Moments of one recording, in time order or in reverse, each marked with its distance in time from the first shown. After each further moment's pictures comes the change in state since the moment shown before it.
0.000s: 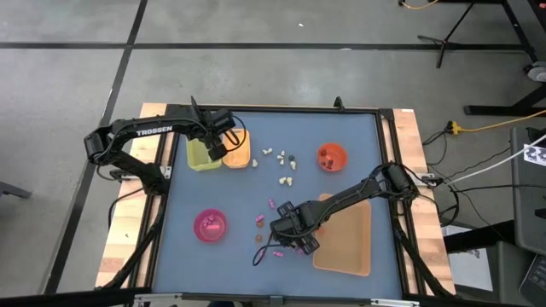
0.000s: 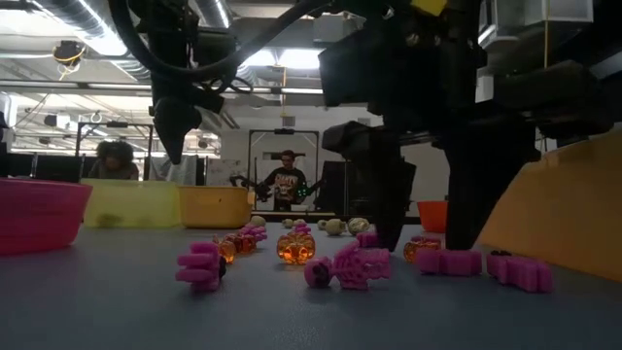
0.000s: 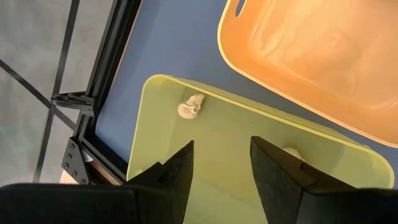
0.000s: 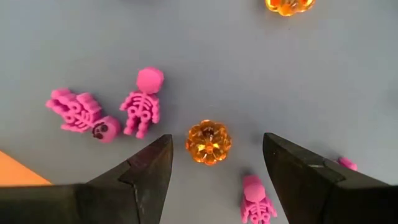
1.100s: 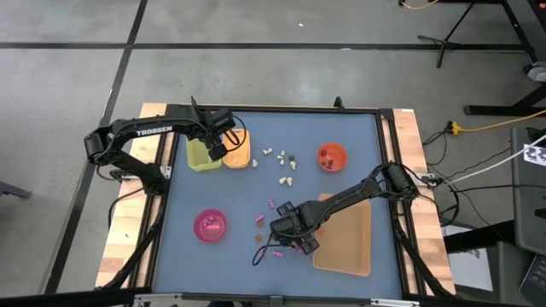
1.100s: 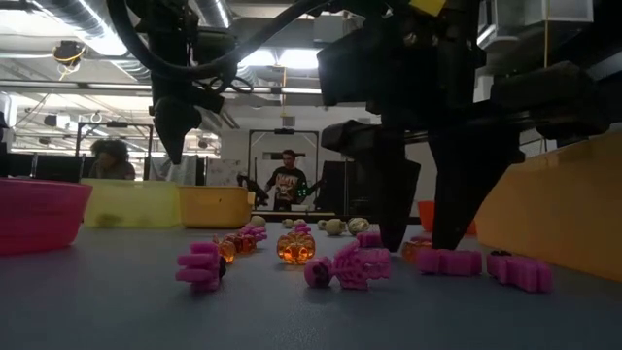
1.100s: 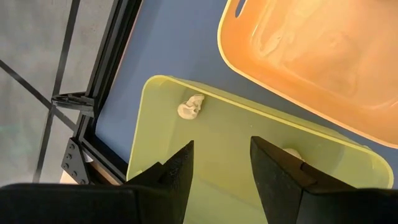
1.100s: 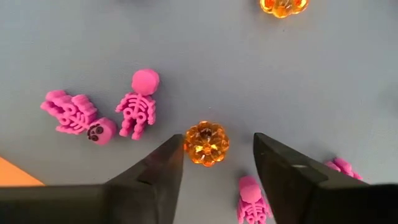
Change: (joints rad) left arm 0.000 0.000 0.000 0.001 0.000 0.000; right arm 0.000 0.000 0.000 0.005 0.009 0.000
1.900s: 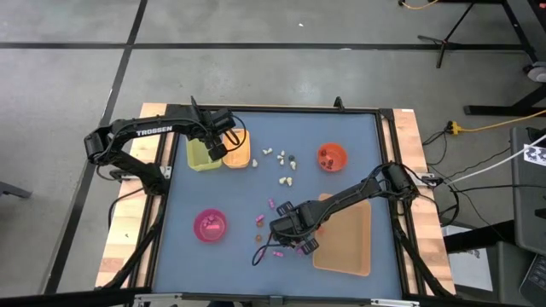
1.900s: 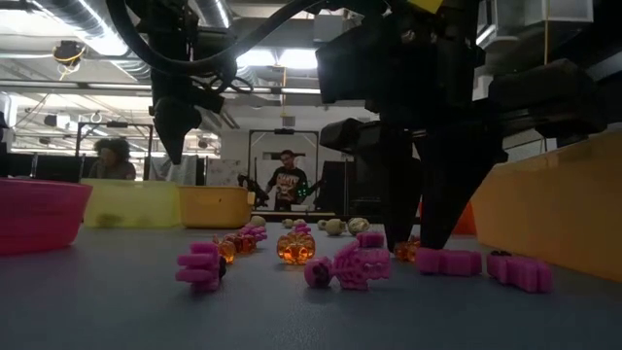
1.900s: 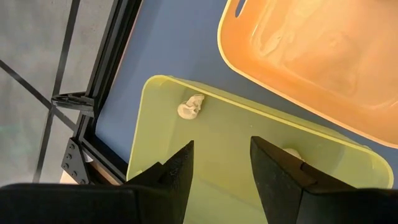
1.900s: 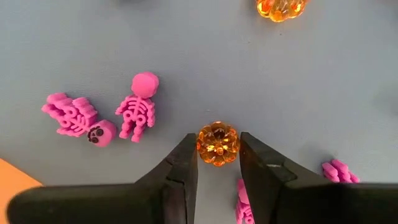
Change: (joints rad) left arm 0.000 0.000 0.000 0.000 0.000 0.000; right arm -0.001 0.000 0.000 0.006 0.000 0.000
